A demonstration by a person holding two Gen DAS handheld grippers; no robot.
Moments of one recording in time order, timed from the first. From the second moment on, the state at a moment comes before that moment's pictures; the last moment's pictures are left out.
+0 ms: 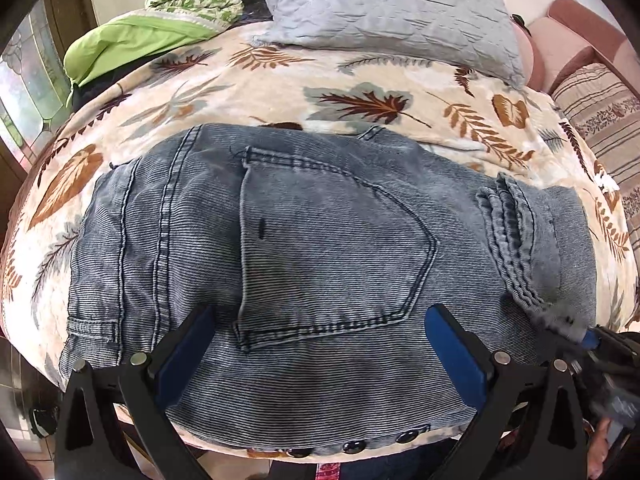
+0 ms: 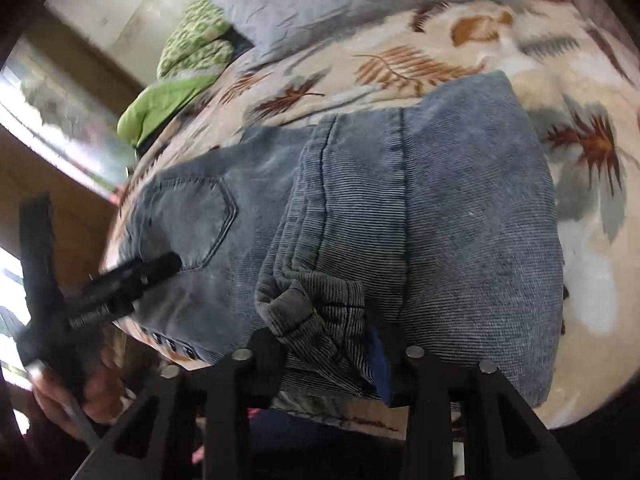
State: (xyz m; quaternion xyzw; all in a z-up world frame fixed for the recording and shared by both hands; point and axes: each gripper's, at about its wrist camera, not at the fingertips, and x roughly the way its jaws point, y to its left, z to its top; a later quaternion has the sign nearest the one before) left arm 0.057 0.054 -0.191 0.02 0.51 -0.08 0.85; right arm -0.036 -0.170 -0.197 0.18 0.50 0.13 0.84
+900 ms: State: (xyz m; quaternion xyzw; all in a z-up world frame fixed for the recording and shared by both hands) left arm 0.087 -0.102 -0.218 0.18 0.48 -0.13 0.85; right arm -0.032 -0.326 -0.266 0.55 0.43 0.14 0.70
